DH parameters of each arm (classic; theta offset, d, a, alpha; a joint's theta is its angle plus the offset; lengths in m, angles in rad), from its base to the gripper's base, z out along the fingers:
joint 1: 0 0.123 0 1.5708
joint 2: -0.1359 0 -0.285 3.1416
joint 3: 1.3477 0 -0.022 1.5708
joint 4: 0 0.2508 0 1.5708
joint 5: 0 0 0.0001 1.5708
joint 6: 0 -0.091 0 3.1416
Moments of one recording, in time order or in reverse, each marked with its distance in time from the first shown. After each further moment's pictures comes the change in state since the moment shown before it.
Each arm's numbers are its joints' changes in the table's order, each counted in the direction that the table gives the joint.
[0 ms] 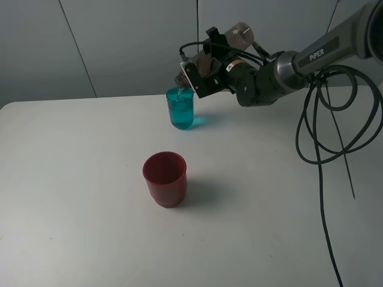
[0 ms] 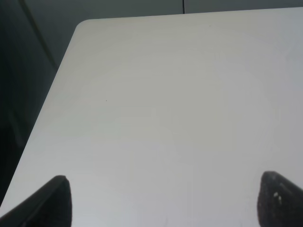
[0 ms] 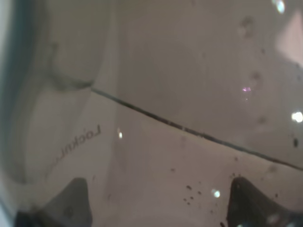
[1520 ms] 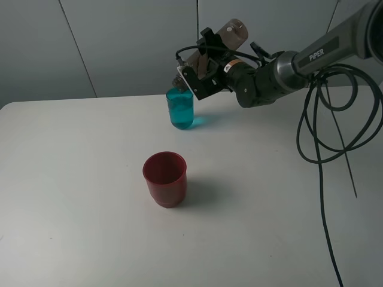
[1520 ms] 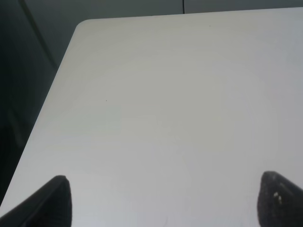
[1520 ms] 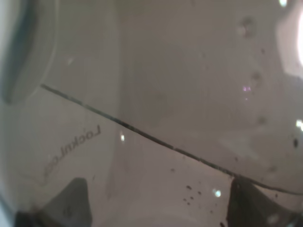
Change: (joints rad) left arm 0.000 0.000 0.000 0.000 0.000 0.000; right arm 0.000 0.000 0.000 -0.082 0.011 0.000
